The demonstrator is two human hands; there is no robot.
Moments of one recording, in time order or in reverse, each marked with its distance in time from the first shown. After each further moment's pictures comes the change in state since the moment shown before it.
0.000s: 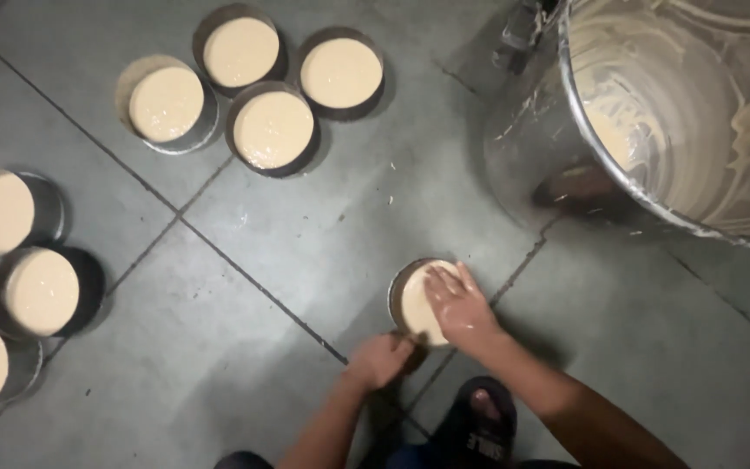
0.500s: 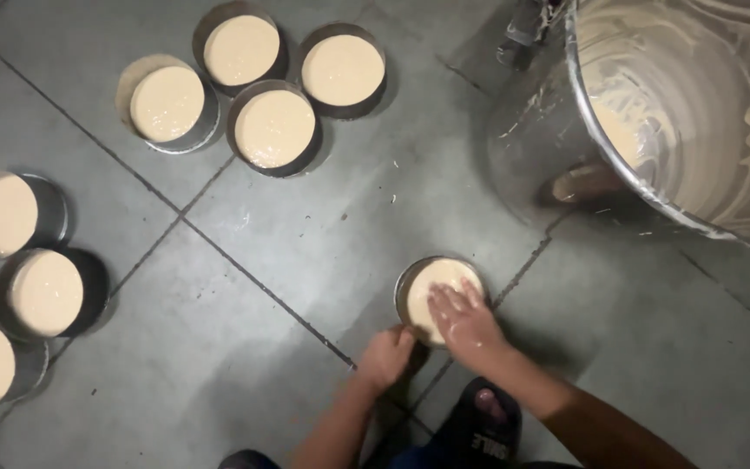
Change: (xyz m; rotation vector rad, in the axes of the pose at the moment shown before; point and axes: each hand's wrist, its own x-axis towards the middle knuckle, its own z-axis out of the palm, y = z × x) left_hand 0.011 -0.023 0.024 0.096 0.381 0.009; right_hand -0.020 -0.005 0.017 0.022 0.004 0.025
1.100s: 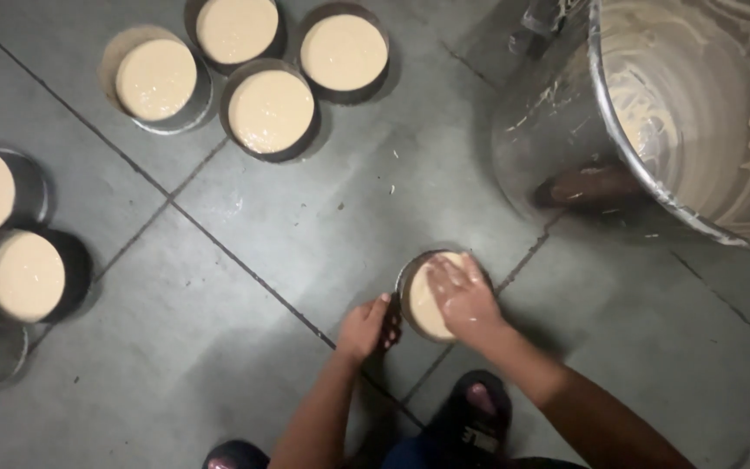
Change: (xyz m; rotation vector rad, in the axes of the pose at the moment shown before) left_hand 0.014 0.006 -0.033 -0.727 -0.139 -0.293; right_hand 0.018 0.009 -0.026 0.017 -0.022 -0.069
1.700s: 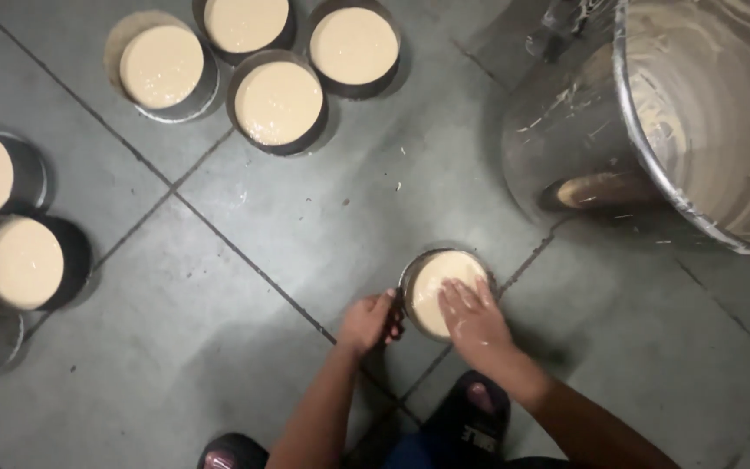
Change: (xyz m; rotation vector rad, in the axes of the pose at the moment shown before) left_hand 0.015 -0.004 -0.002 -0.061 0.002 -0.061; right_hand -0.030 -0.009 0.009 -0.049 -0.214 0.136
